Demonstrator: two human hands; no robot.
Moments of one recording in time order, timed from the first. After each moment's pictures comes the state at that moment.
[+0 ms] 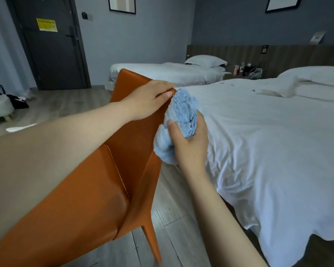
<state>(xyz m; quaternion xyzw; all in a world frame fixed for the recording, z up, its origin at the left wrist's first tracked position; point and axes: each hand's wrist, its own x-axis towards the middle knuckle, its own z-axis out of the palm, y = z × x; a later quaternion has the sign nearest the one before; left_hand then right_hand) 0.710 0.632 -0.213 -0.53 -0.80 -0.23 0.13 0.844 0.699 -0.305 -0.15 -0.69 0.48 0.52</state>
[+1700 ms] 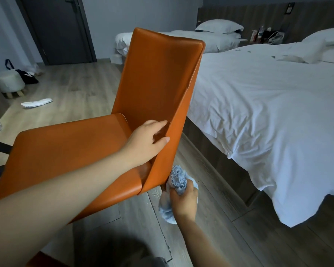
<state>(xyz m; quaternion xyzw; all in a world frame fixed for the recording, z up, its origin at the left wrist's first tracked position) 0.766 0.533 -0.379 -0.45 -0.82 -0.36 0.00 0.890 0.614 -0.541 -0.42 -0.71 0.52 0.22</state>
